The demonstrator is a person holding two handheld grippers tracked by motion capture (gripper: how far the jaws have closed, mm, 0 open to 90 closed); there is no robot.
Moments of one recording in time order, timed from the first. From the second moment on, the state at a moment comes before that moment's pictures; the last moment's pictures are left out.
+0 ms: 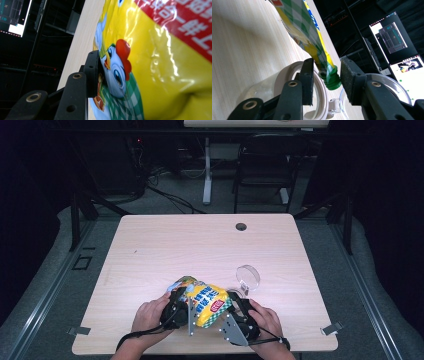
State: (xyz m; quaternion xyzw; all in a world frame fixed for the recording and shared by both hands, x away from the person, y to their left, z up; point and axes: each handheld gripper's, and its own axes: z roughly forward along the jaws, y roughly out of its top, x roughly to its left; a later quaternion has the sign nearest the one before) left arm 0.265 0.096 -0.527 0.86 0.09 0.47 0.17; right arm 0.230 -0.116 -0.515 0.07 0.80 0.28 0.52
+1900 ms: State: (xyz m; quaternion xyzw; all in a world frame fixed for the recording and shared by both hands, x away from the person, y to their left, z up) left arm 0.263 0.094 -0.516 0.84 0.03 0.53 0.11; right arm 0.235 -0.113 -0.516 0.10 0.81 0.31 0.49
